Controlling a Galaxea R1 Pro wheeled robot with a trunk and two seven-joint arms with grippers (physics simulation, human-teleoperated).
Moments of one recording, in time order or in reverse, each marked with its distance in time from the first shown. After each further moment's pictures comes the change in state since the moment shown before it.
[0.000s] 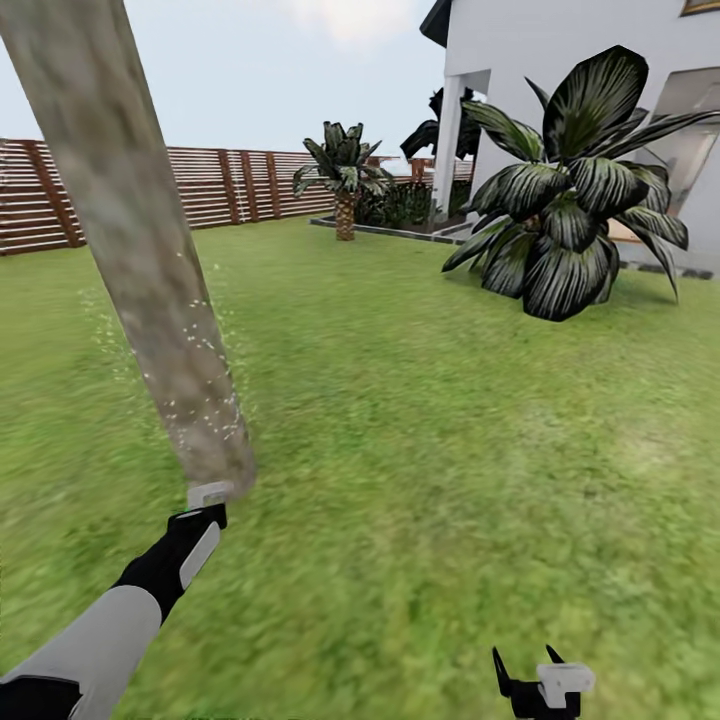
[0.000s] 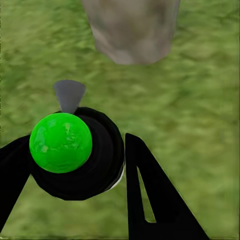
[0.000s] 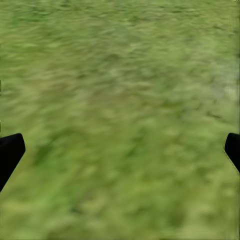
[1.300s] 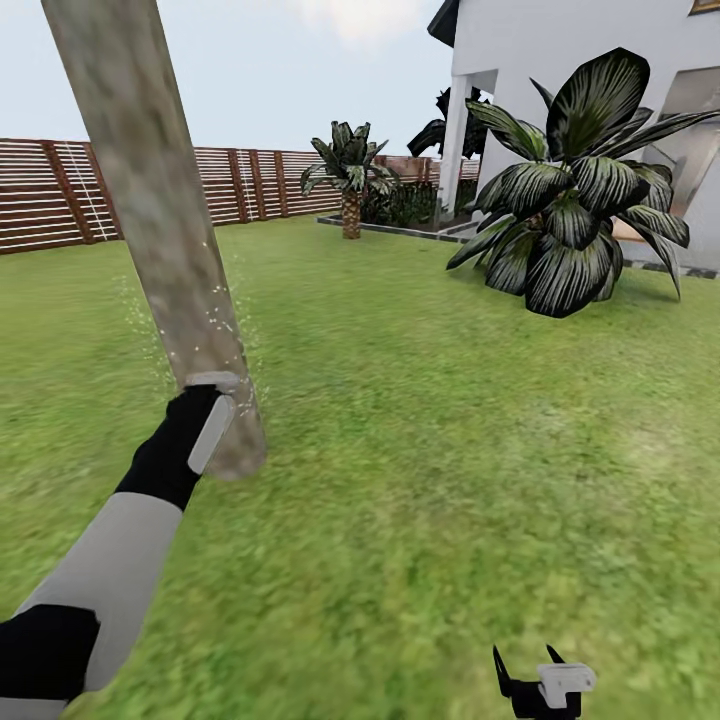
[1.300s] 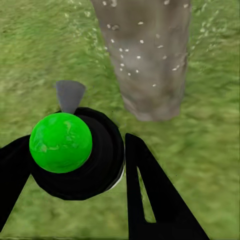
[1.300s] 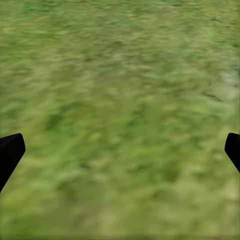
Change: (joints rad) left arm -0.235 -0.054 0.010 -0.453 -0.012 0.546 0.278; right arm 0.000 -0.001 0.000 0.000 0.000 0.000 0.000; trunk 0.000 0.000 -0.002
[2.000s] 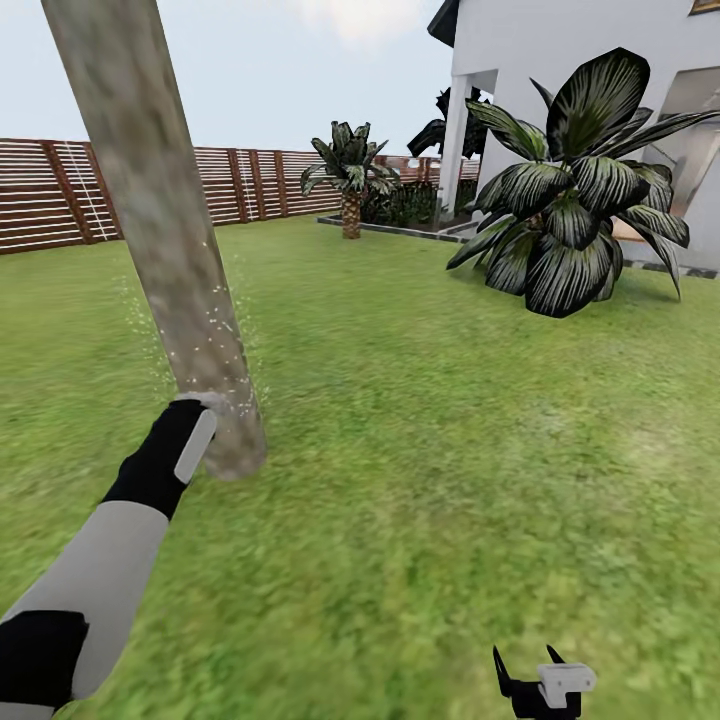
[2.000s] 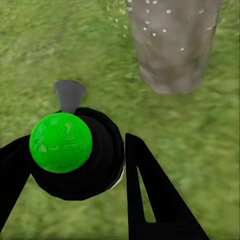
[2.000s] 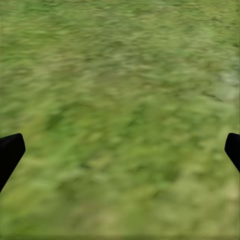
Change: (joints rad) left arm 0.025 0.040 0.055 0.079 0.008 0.006 -0.011; right arm 0.000 0.000 0.000 0.000 0.000 0.000 0.000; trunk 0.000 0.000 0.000
